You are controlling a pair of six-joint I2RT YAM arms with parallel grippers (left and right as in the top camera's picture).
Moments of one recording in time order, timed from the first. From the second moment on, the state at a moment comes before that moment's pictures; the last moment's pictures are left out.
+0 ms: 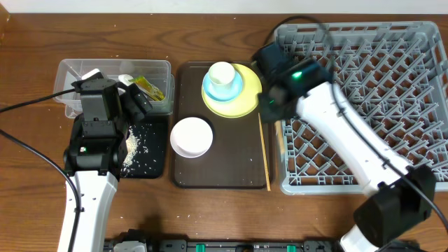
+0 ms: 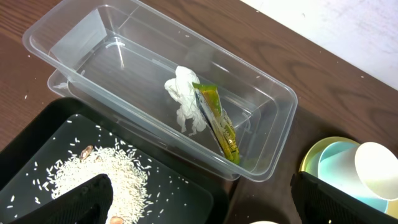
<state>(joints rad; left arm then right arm) 0.02 1.12 0.97 -0.58 -0.17 -0.47 0.52 1.79 1.65 -1.21 0.09 0.38</state>
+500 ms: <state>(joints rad) 0.02 1.12 0.97 -0.58 -0.17 -0.47 0.20 1.80 1.65 -0.99 0.13 0.24</state>
